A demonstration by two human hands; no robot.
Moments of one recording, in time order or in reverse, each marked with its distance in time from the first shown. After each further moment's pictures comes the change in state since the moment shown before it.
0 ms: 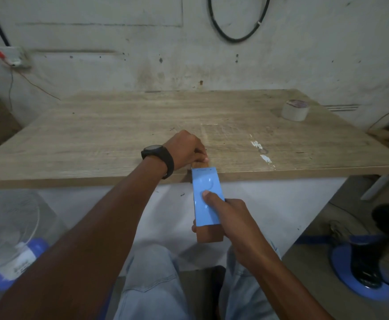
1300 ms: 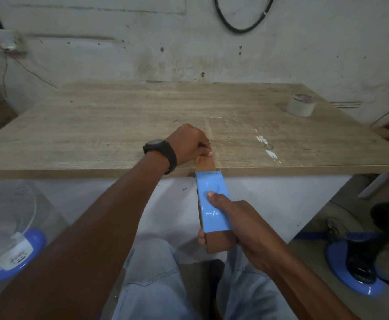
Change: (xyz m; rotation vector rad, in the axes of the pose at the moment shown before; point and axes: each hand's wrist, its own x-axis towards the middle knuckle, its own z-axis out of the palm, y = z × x) left_hand -0.002 -0.006 0.005 -0.017 0.034 0.056; right_hand -0.018 -0.011 -0.010 0.020 -0.136 0.108
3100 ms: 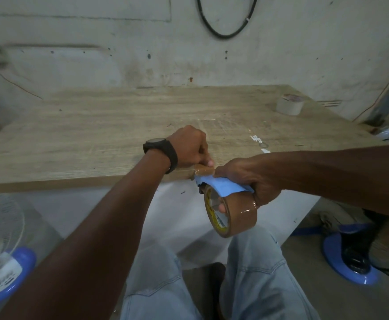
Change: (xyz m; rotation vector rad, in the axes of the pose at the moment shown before) left_hand 0.007 0.004 -0.003 0.099 -0.116 0.055; right_hand 0.036 -0.078 -0.030 -0.327 -0.099 0.289
